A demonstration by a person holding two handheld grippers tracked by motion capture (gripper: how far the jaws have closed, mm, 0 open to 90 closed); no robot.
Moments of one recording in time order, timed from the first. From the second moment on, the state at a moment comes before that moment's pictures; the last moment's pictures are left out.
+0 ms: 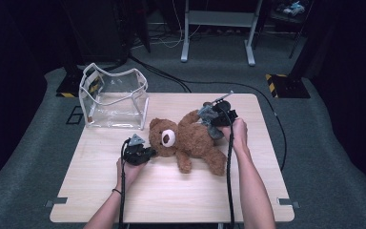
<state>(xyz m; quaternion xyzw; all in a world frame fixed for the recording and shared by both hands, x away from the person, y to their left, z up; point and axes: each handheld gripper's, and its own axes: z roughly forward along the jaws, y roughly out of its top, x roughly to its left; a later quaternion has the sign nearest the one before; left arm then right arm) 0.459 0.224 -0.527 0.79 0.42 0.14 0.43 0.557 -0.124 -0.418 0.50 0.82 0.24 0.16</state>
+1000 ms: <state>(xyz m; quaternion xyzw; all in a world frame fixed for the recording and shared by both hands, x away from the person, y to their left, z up) 0.466 0.227 -0.529 0.78 0.44 0.11 0.43 0.493 -0.042 -0.413 0.35 0.87 0.31 0.17</state>
